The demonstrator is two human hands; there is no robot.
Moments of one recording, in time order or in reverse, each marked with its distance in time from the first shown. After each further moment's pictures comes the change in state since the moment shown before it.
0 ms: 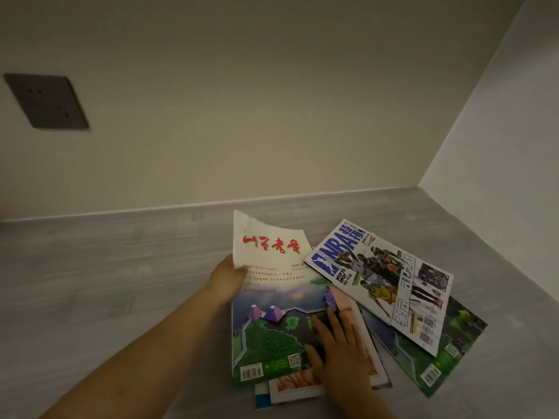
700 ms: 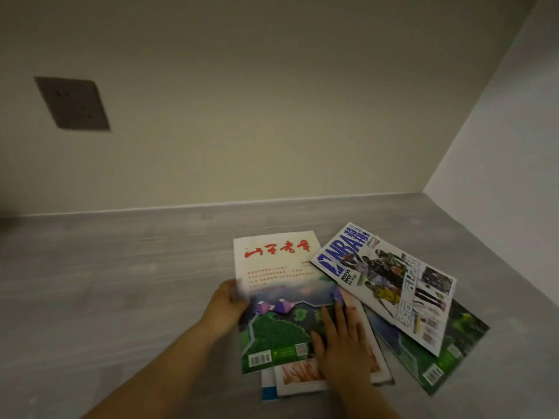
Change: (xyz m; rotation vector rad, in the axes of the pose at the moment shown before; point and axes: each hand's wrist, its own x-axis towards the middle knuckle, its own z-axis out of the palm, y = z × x) left_hand -0.036 -0.039 -0.012 0.049 -0.050 0.038; right_hand 0.008 -0.007 0.006 -0.077 0.060 0.068
